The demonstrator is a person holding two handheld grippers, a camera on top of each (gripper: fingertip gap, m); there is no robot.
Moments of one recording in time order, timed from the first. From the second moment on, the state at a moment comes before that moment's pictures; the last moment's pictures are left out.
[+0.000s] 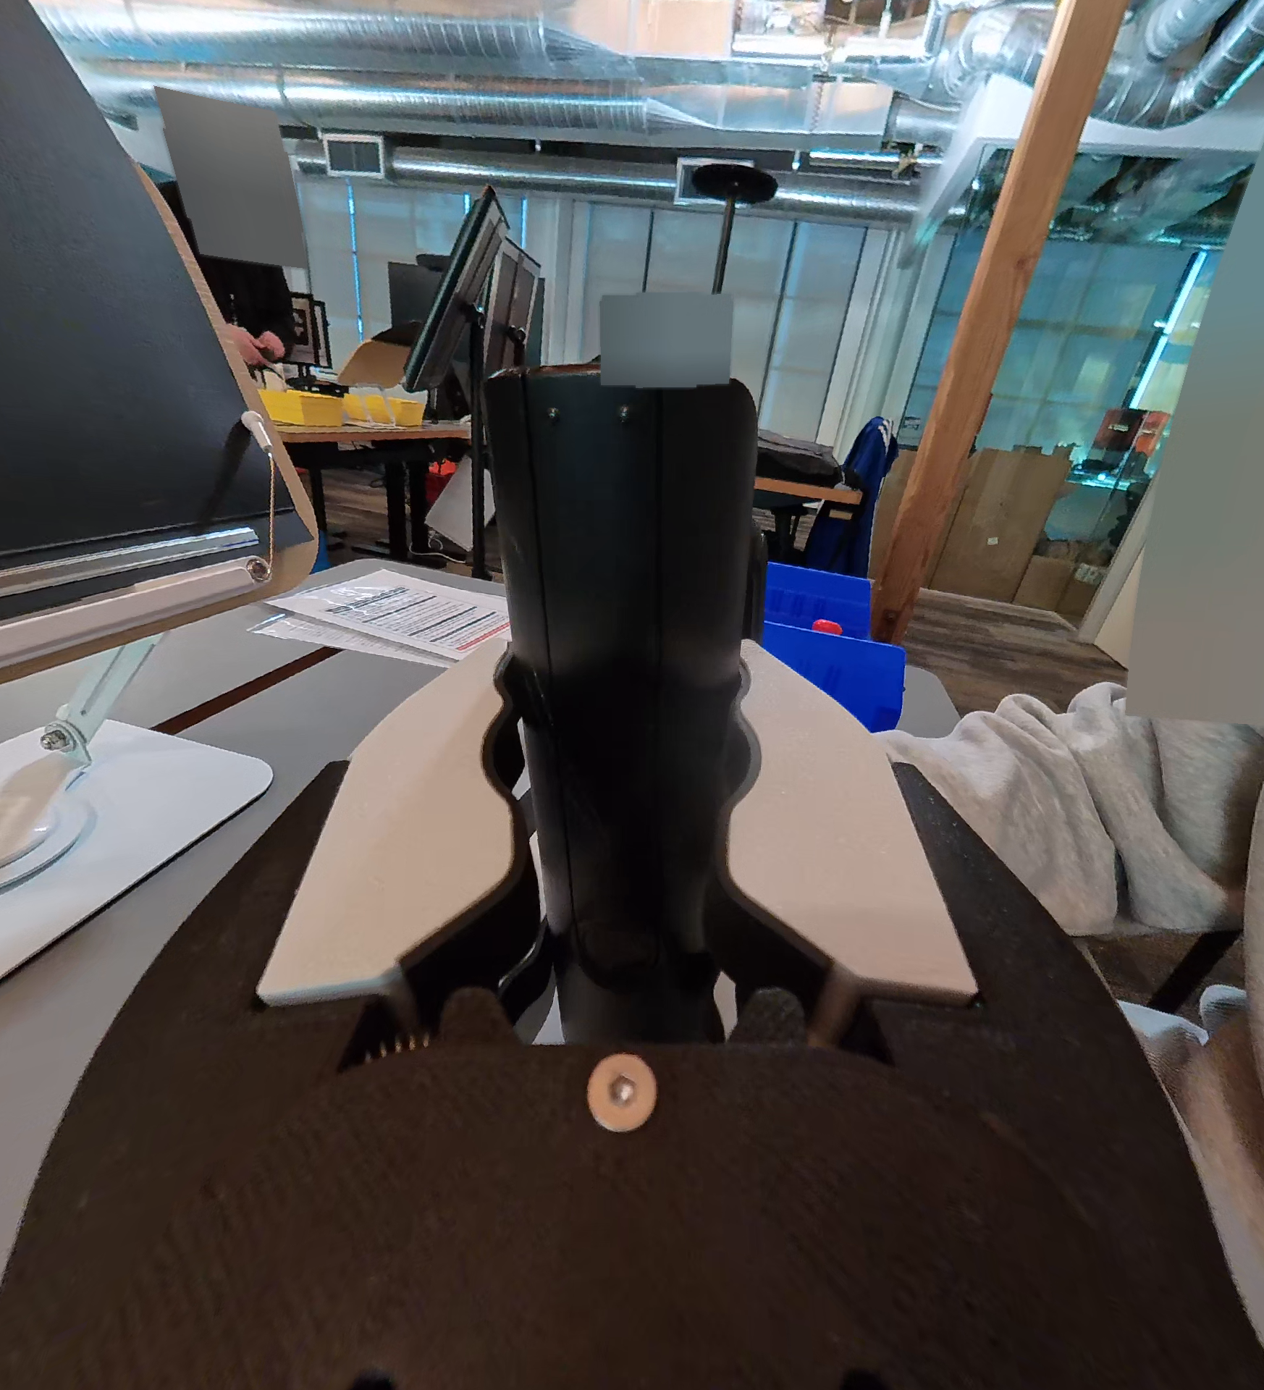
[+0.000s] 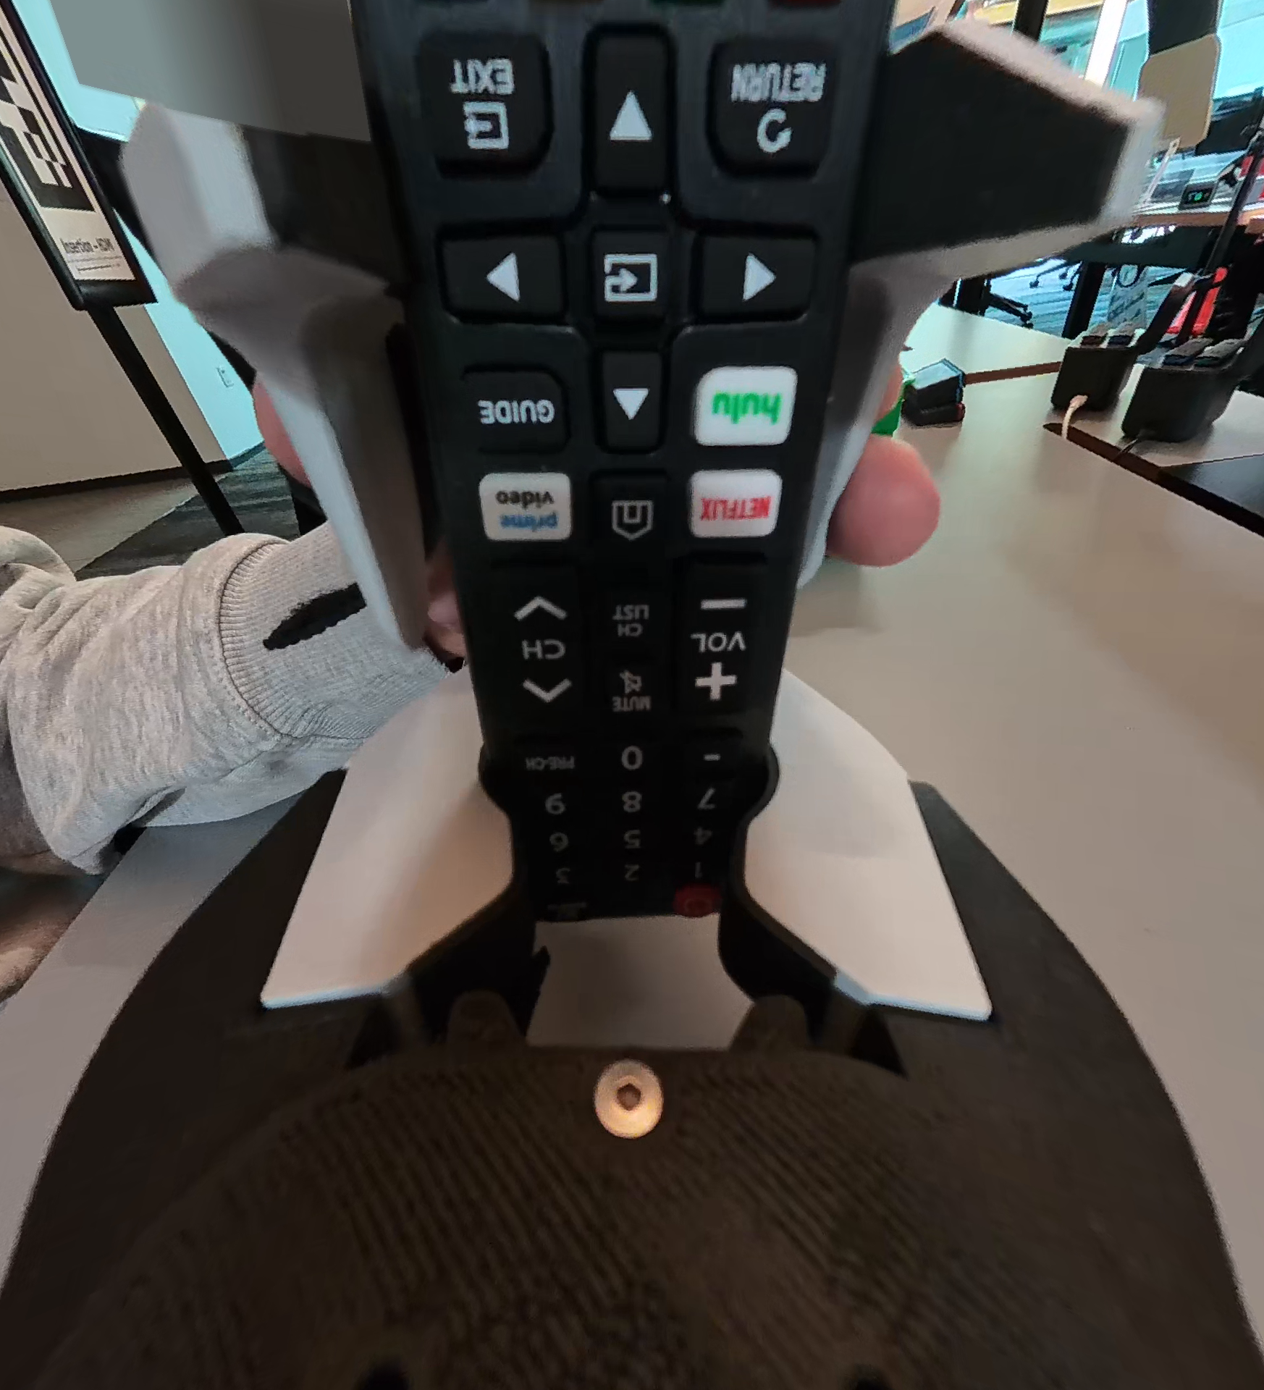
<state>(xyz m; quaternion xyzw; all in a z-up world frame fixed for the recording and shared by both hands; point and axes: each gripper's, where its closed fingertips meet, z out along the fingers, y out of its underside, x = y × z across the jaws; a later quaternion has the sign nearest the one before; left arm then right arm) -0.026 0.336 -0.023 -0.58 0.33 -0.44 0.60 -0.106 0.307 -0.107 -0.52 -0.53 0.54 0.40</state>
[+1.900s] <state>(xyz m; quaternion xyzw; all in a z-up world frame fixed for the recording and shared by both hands) -0.079 0.371 -0.074 -0.72 0.25 -0.42 0.50 0.002 0.458 -0.148 -0.54 -0.65 -0.18 0.50</state>
